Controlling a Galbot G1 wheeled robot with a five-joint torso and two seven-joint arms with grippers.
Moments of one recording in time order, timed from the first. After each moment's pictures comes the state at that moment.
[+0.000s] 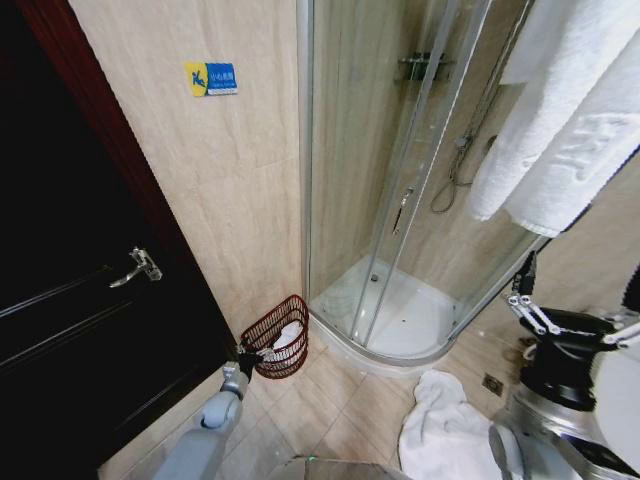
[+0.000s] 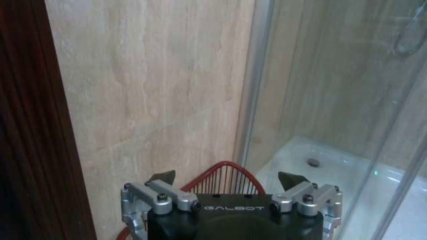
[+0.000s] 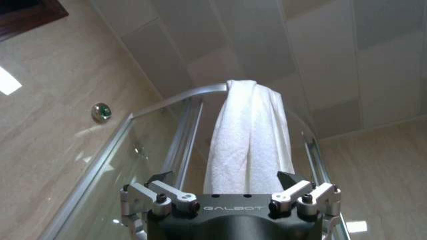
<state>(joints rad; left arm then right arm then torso) 1.37 -1.26 -0.38 -1.50 -0.33 -0.10 0.00 -1.66 1.48 0.83 2.40 0.04 0.71 0.14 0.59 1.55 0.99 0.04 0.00</state>
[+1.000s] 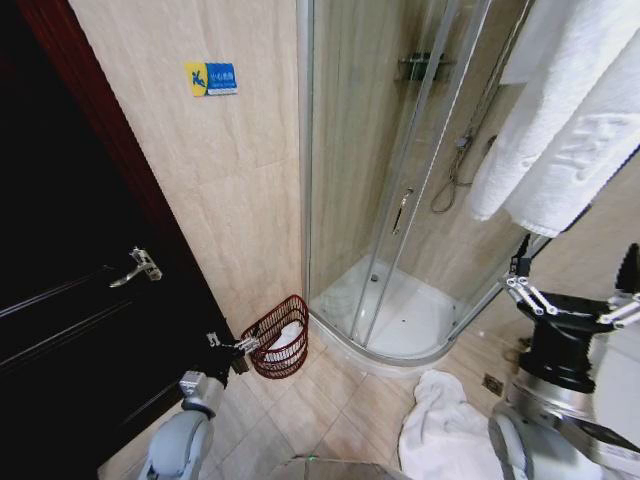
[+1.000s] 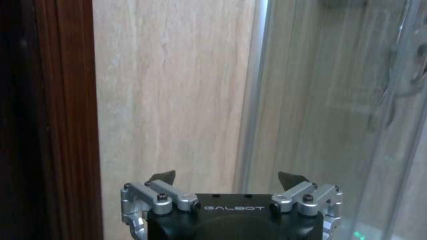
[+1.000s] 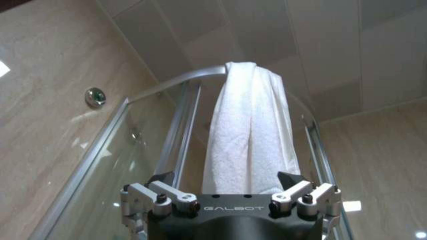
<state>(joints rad) 1.71 -1.41 -0.65 -2.18 -0.26 0.12 0.11 -1.62 1.46 0.80 2.45 0.03 0.55 0.16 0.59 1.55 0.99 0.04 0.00</state>
